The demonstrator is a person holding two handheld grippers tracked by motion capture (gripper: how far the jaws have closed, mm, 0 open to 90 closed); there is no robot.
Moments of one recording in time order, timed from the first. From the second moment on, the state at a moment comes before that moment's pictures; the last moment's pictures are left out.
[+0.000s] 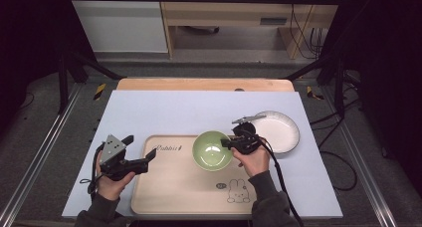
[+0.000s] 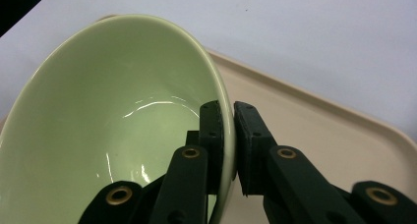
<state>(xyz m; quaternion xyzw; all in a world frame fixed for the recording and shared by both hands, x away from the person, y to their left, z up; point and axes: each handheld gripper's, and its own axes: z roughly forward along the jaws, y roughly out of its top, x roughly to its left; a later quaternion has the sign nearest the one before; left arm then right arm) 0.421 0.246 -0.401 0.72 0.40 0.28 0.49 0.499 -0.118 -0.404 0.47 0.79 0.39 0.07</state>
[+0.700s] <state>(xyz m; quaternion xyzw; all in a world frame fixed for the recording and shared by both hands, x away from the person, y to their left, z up) 0.421 0.245 -0.402 0.72 0.40 0.28 0.49 0.510 -0.097 -0.421 0.47 0.80 0.37 0.06</state>
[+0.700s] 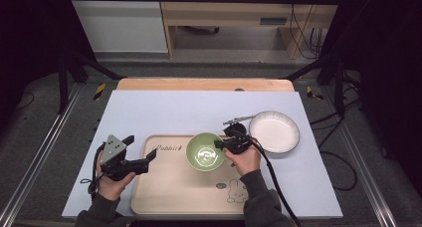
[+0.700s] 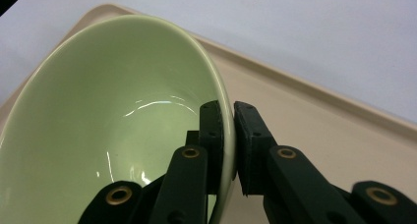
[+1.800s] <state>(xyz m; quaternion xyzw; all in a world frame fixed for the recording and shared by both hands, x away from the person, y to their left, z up) 0.421 0.244 -0.402 0.72 0.40 0.28 0.49 0.515 -0.082 -0.443 0.47 0.81 0.35 0.04</state>
